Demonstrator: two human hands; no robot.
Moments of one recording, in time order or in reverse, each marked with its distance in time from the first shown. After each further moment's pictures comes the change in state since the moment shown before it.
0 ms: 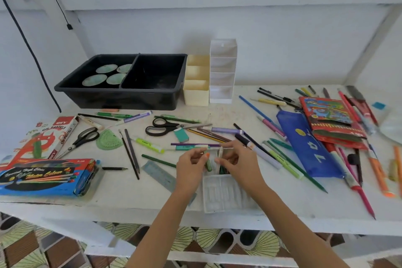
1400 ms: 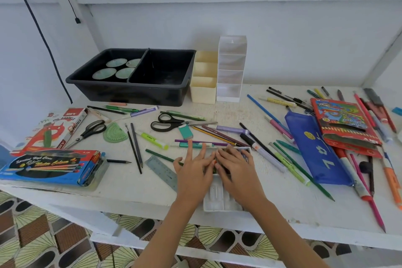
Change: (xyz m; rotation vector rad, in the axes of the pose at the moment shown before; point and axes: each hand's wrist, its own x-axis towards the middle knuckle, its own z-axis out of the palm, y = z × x) left_hand -0.012 -0.018 0.004 0.949 -0.016 0.336; right_hand -0.013 0.024 0.018 -0.539 -0.028 -0.368
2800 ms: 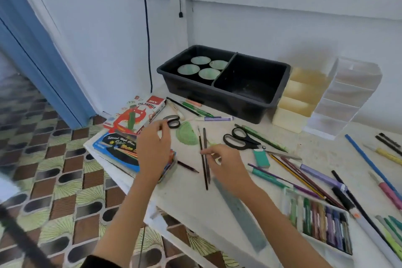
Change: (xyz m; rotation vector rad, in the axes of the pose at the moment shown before) left_hand 0.026 -0.171 -0.152 -0.244 0.624 -0.553; right_hand 0.128 -0.152 0.060 0.559 -0.369 -0.097
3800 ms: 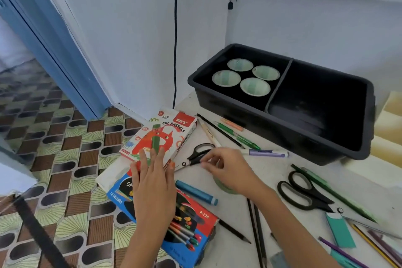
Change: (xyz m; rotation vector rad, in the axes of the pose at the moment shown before) left_hand 0.064 -0.073 -0.009 0.448 -0.202 -0.139; right_hand 0.157 -0.021 0.065 -0.039 -0.329 0.065
